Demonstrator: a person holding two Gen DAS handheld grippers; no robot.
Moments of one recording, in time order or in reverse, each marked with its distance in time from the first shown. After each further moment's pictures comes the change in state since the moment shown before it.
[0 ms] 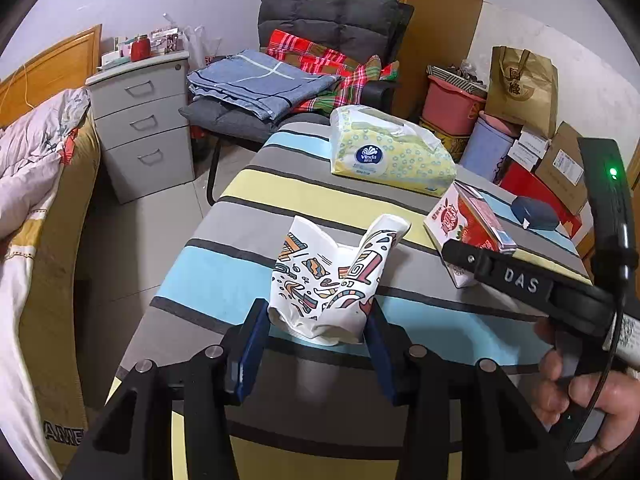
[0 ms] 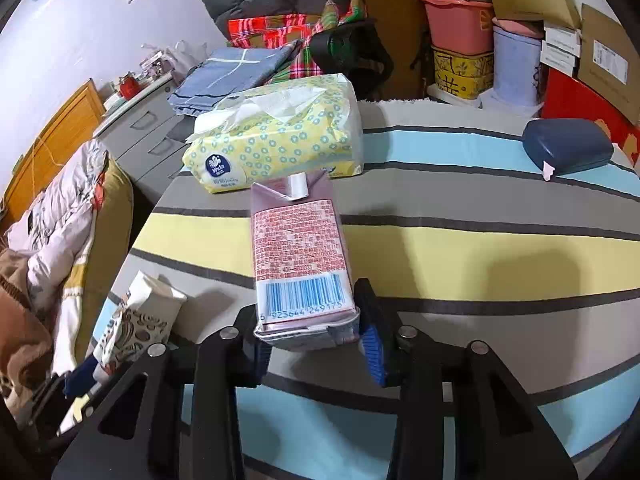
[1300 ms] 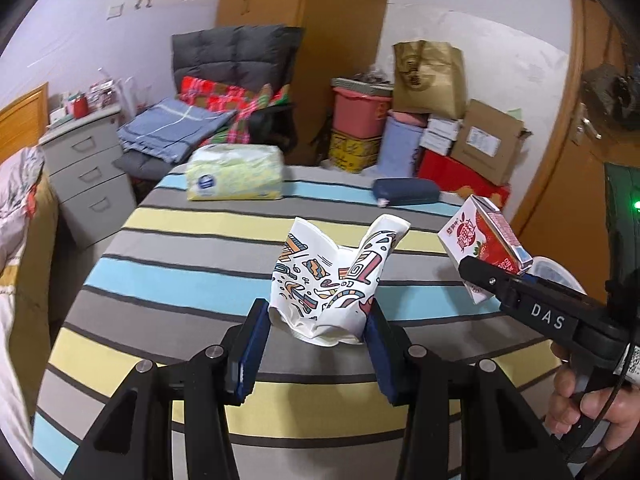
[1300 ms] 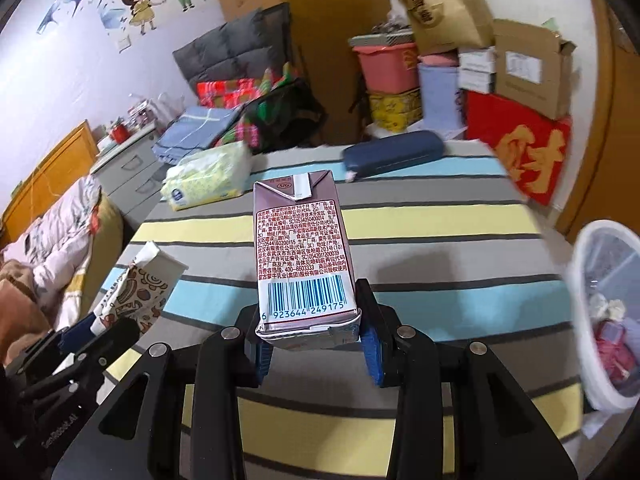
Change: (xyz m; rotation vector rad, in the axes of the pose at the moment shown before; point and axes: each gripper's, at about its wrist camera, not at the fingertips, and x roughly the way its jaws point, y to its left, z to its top) left arm -0.095 -0.140 -0.045 0.179 -0.085 -0.158; right arm -0.127 -0.100 -0.049 0.043 -0.168 -0.081
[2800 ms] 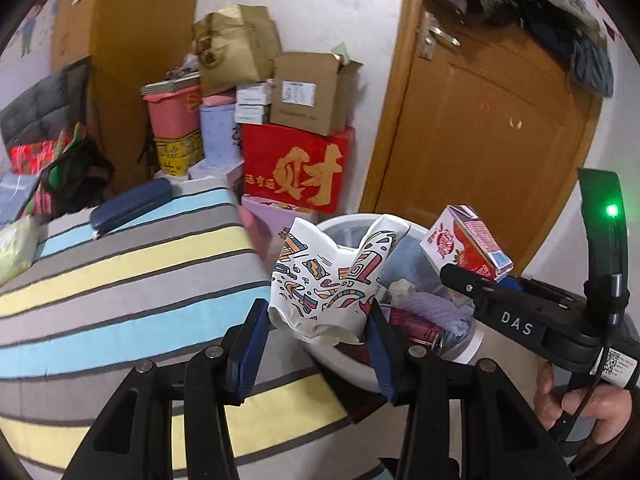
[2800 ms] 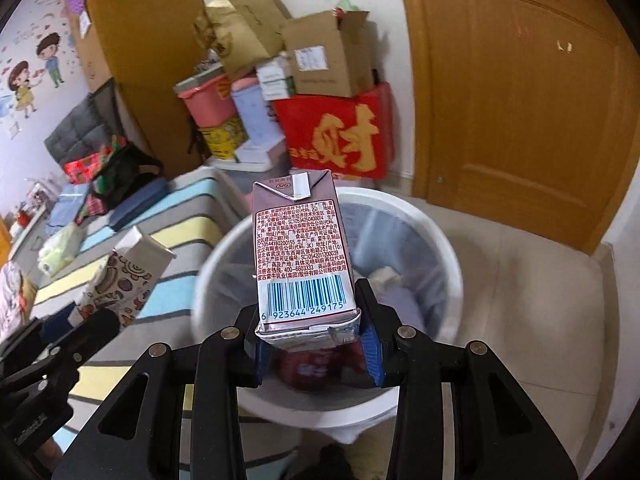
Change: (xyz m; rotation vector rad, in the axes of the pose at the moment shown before) left arm 0.045 -0.322 -0.015 0.328 0.085 -0.327; right arm -0.092 -0.228 -0.038 0.281 -0.060 -0.312
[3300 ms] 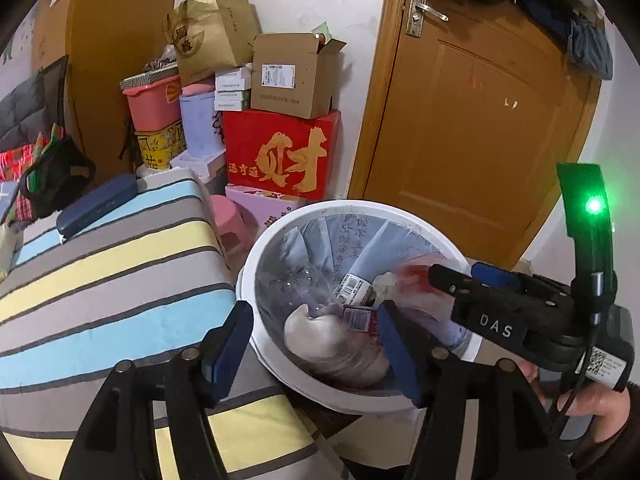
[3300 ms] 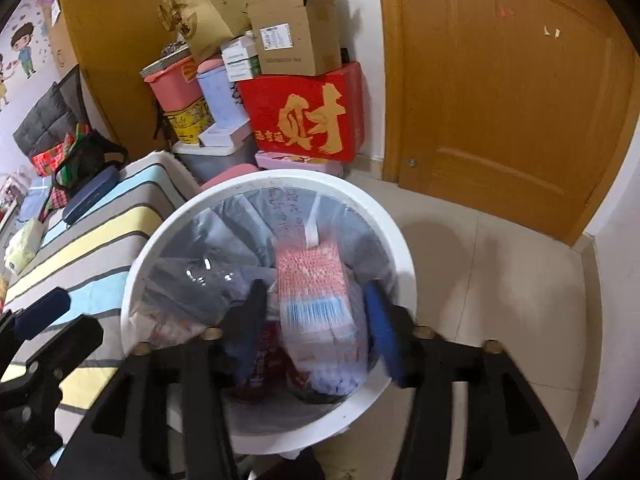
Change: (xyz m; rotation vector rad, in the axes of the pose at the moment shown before) left arm 0.039 -0.025 0.008 0.021 0.042 -0.017; right arm 0.018 -0.031 0.001 0.012 0.057 -0.095
